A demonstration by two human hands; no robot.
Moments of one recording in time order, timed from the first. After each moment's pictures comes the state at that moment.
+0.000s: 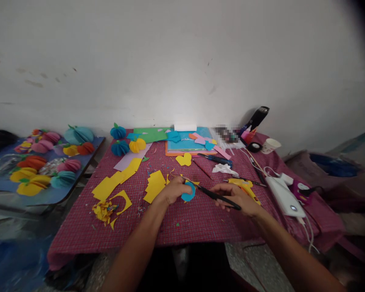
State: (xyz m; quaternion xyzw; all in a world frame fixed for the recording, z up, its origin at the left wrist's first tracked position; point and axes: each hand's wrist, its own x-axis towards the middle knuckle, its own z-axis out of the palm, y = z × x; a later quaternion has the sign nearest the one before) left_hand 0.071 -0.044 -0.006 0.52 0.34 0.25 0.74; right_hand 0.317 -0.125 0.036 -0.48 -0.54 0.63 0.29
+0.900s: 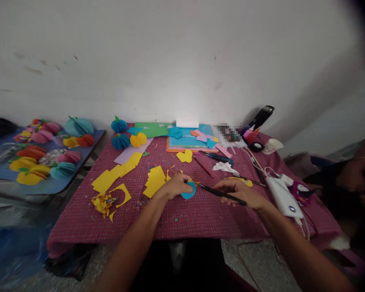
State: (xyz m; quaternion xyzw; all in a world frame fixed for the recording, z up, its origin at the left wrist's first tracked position) left_hand 0.071 -0.048 0.000 0.59 0.37 0.22 0.68; right_hand 0.338 -0.112 0.042 -0.47 -0.59 0.62 0.21
